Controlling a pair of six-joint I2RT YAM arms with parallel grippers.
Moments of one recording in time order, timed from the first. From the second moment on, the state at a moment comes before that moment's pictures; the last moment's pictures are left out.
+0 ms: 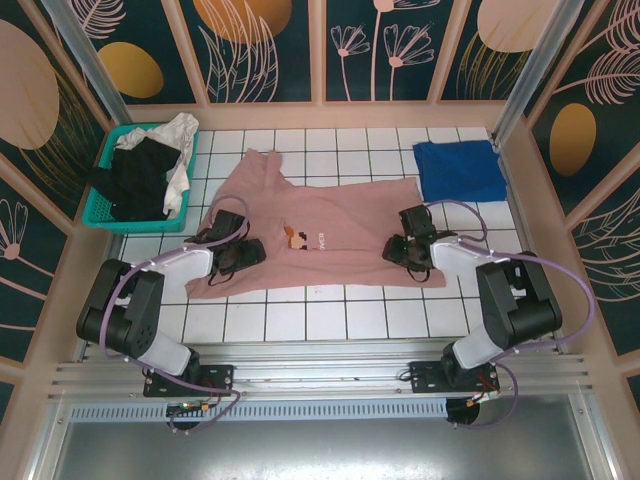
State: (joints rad) left arm -0.33 1.53 0.71 -0.26 0.02 -0.66; right arm 0.33 1.51 0.70 -0.29 -0.03 0.63
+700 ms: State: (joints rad) left arm -0.31 1.67 1.25 -0.53 -0.15 -0.56; right arm 0.23 1.52 0.98 -0.40 0.02 0.54
